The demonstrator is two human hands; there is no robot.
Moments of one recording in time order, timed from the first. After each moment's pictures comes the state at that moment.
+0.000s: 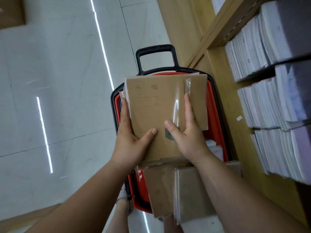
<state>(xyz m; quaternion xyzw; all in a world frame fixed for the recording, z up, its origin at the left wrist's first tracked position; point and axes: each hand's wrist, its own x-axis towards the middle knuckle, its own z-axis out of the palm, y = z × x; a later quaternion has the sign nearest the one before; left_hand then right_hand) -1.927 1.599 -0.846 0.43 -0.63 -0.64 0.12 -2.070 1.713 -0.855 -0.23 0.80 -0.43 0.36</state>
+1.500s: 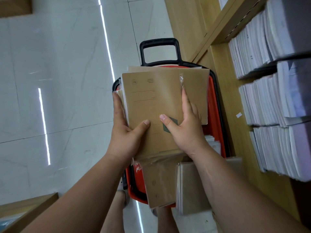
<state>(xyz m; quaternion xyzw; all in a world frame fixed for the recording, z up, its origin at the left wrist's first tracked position) -1.918 1.613 -0.838 0.46 -0.52 -0.69 0.18 -2.064 1.713 -0.847 -0.24 0.84 -0.35 0.34</state>
